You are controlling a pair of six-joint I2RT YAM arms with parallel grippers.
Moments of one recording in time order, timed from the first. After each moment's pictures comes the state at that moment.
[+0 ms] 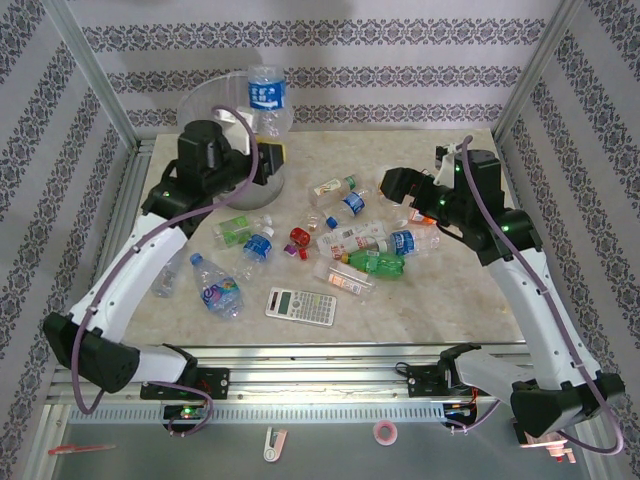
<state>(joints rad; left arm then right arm) -0.38 1.33 1.48 -0.39 0.19 -0.18 0.25 1.11 1.31 -0.75 -0.28 0.61</state>
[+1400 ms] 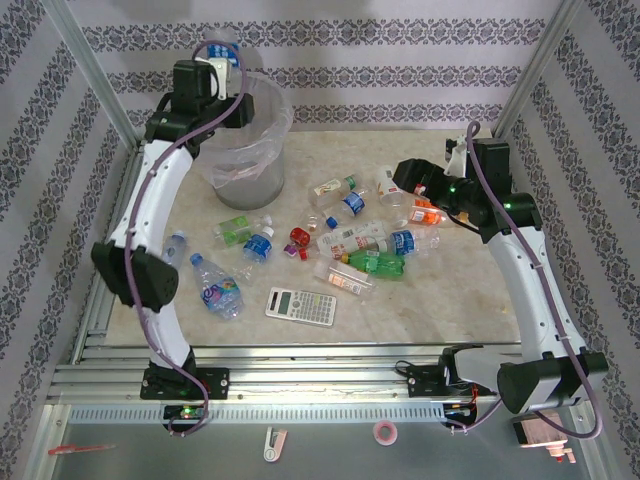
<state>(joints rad) -0.15 1.88 2.14 -0.77 0.07 -0.17 0.09 1.21 1.35 -0.79 -0.40 0.54</state>
